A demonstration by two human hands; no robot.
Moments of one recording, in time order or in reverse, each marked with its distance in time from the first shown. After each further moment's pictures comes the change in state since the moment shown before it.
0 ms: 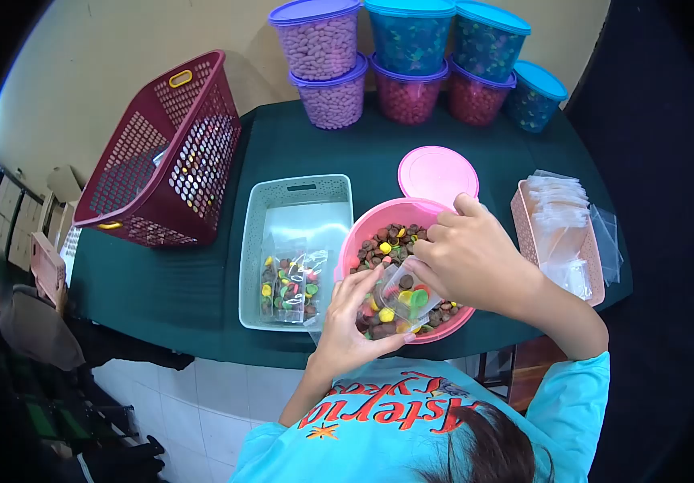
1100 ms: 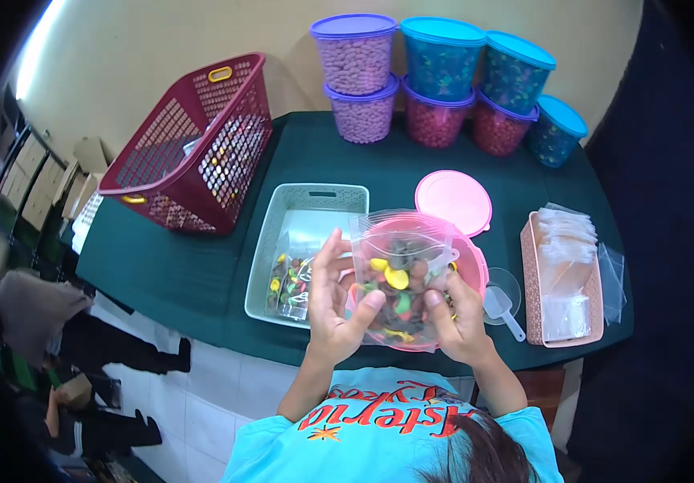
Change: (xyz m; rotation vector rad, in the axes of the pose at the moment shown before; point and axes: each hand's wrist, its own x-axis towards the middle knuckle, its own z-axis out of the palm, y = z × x) left_hand 0.018 0.029 0.003 -0.543 0.418 0.208; right_hand -0.042 -0.046 0.060 1.148 0.487 0.279
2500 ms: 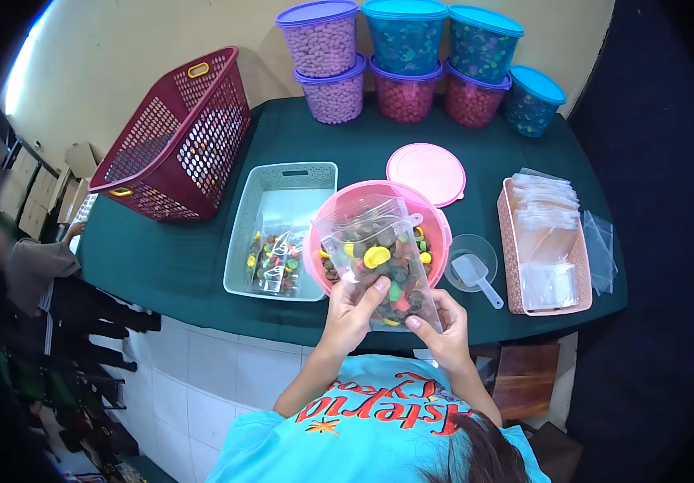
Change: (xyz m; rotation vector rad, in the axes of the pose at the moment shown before) left_hand -0.059 -0.012 0.053 -0.426 -0.009 -0.600; right_hand -0.099 0.021 -0.008 0.697 0.147 0.317
